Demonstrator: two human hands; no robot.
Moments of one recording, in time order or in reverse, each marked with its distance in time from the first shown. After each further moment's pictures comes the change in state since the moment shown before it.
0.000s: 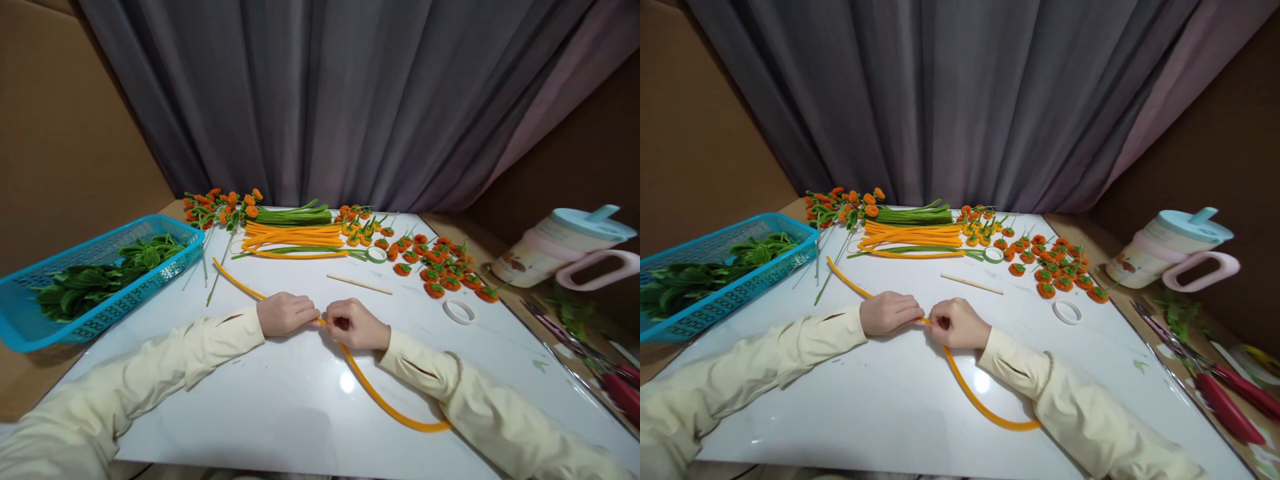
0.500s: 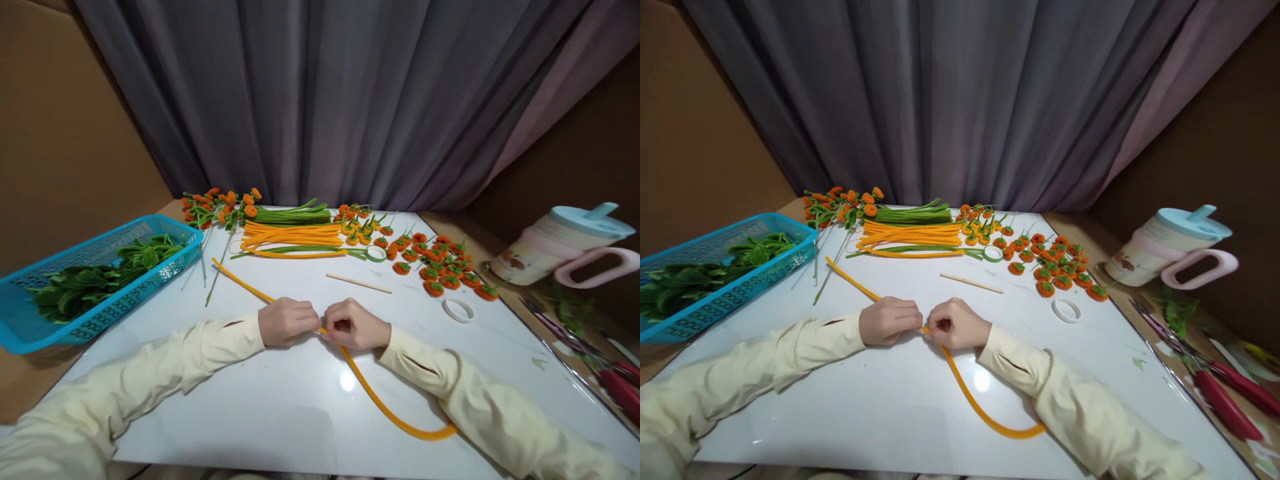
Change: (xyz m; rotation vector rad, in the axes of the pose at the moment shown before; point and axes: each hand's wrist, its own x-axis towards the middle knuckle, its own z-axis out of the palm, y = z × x) left_hand 0.002 0.011 -0.003 -0.187 -0.029 0.005; right_hand 0.001 0.001 -0.004 0.125 -0.117 -0.054
